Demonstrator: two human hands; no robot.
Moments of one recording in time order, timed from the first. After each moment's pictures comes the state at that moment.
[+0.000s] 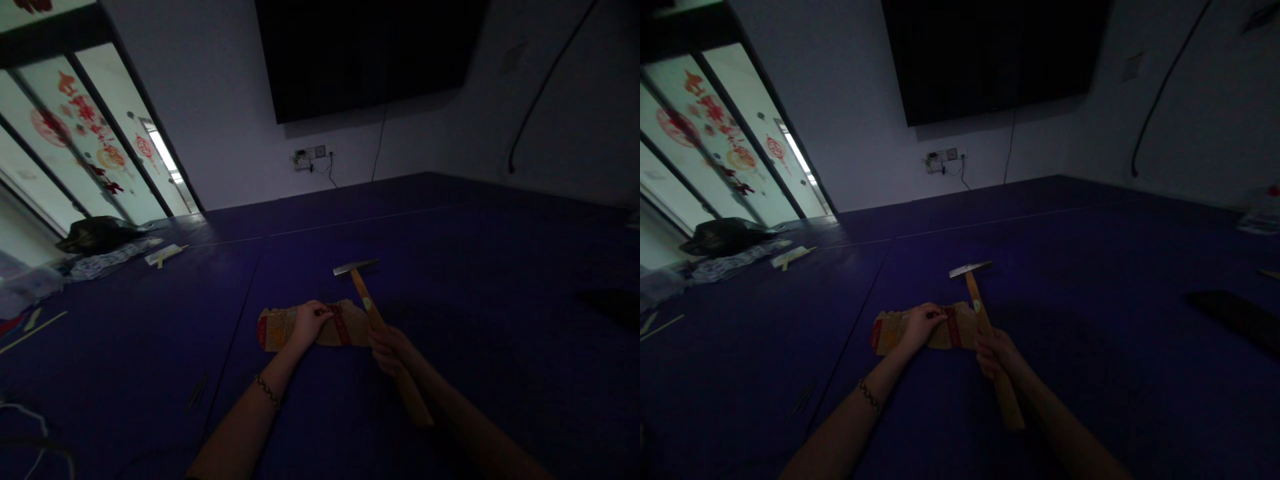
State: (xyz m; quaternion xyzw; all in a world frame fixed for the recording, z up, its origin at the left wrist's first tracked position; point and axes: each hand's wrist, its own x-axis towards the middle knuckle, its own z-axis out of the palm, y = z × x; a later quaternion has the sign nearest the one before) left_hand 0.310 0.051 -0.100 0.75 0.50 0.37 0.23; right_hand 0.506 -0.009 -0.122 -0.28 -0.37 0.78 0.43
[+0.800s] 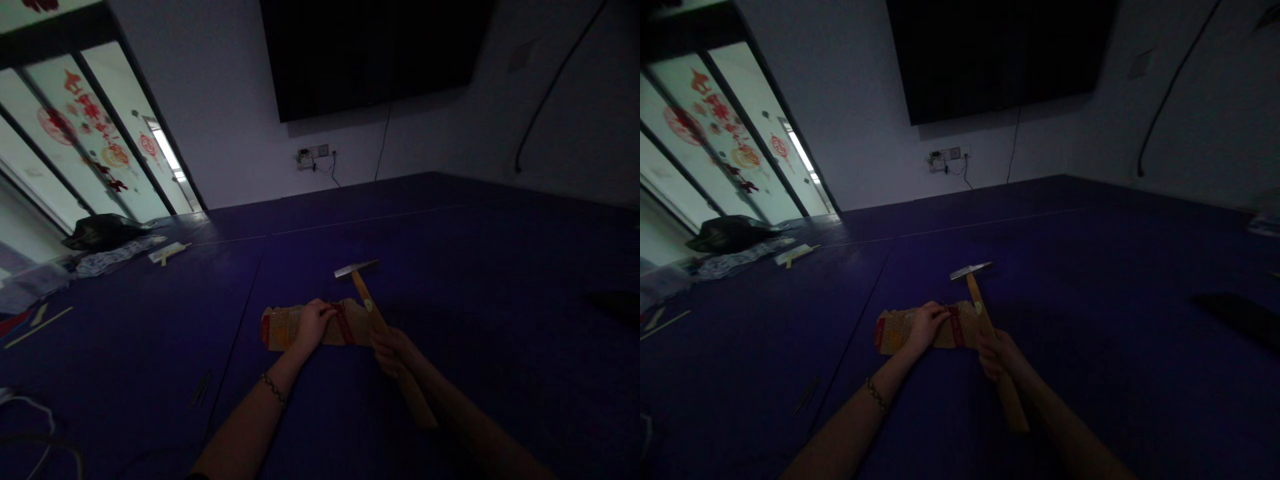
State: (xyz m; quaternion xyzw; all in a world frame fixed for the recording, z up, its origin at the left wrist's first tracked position) left_hand 0.314 0.051 -0.104 0.75 0.50 0.37 0.22; right_hand 0.504 -0.012 -0.119 -0.31 -0.38 0.77 0.42
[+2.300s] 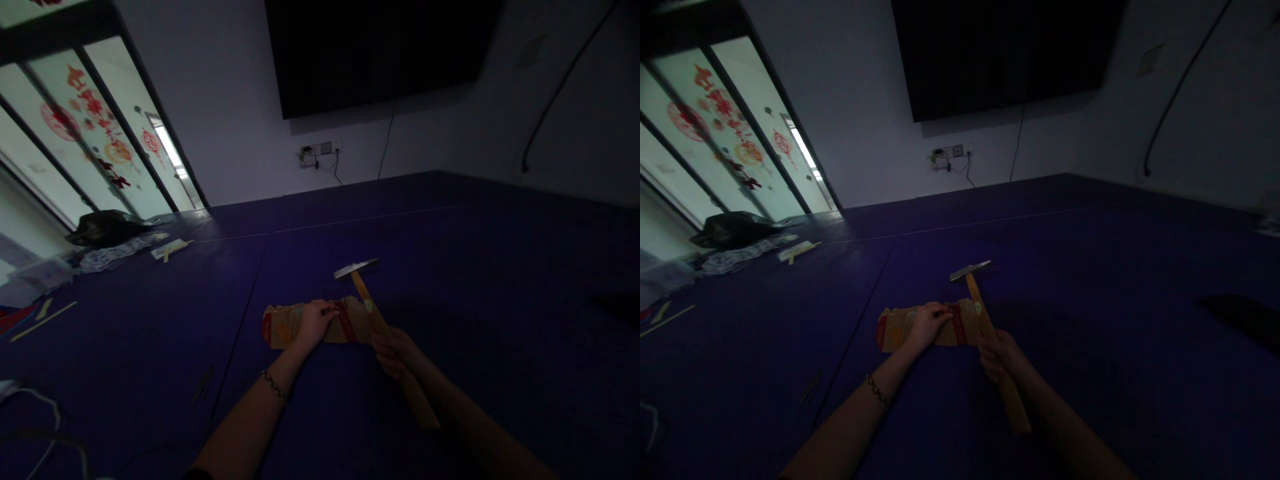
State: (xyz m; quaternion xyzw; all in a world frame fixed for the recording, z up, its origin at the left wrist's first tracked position) left_hand 0.314 0.049 -0.103 0.75 0.50 0.36 0.22; right_hand 0.503 -0.013 -0.118 -0.33 -0.38 0.76 0.41
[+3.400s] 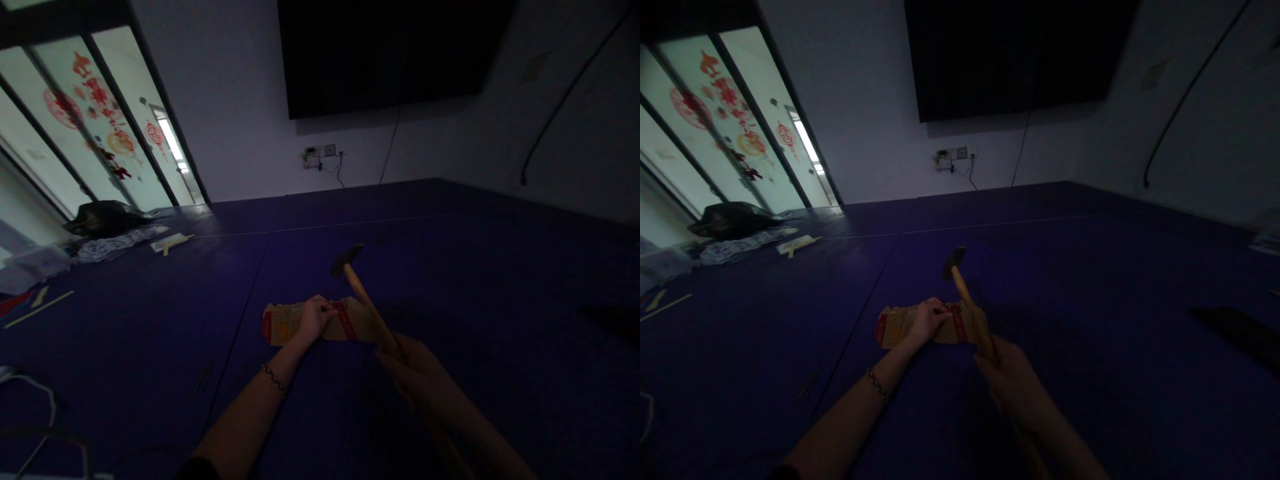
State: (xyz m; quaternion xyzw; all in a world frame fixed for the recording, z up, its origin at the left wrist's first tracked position) left_hand 0.317 0.056 -0.103 0.71 0.53 0.38 0.26; right_hand 0.486 -0.073 -0.032 -0.56 -0.57 0.46 0.38
